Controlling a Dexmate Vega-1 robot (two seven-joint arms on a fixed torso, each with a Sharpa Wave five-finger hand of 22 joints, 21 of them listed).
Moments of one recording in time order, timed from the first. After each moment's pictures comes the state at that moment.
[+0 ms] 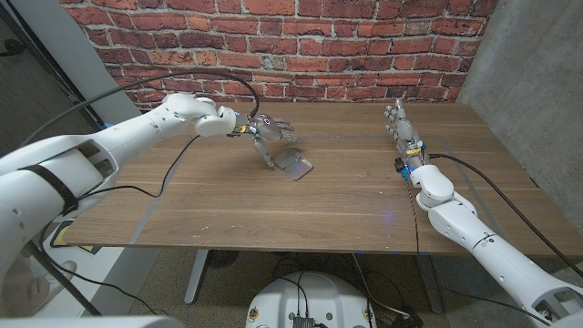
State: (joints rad) left arm 0.04 0.69 1.09 -1.10 1.08 -0.68 -0.03; left_hand 0.63 -0.10 0.13 -0.08 0.30 -0.18 -0.12 0.21 0.20 0.06 -0.21 0.22 0.25 -0.17 -0.03 0.20 0.20 -0.17 0.06 0.20 0.19; right arm -0.93 -0.57 -0.36 -1.47 0.43 0.31 -0.20; right_hand 0.16 0.03 -0.03 0.03 0.21 0.04 -0.07 0.20 0.20 0.04 0.00 0.22 0.20 -0.11 0.03 0.19 0.18 -0.08 0.18 0.19 0.18
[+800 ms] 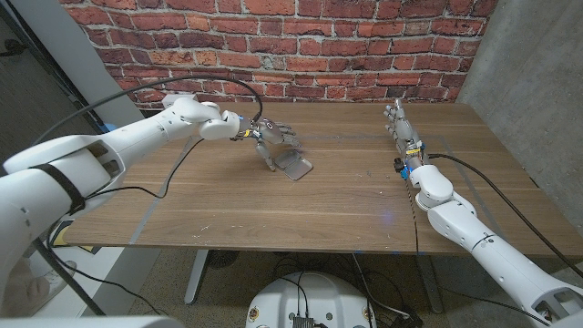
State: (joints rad) left arm 0.04 0.66 1.13 -1.05 1.06 -0.67 -0.02; left_hand 0.64 -0.10 0.12 -0.09 0.30 -0.17 -0.13 0.22 0.20 0.08 -0.21 0.23 0.25 -0.17 -0.03 0.20 0.20 -0.17 0.06 0.21 0.19; right arm -0.93 -0.57 -0.36 -1.47 0.43 0.31 -0.21; right_hand 0.17 0.03 -0.02 0.03 0.21 0.04 -0.07 0.20 0.20 0.04 0.00 0.22 0.20 -0.11 0.03 0.19 0.18 -0.09 0.17 0.19 0.18
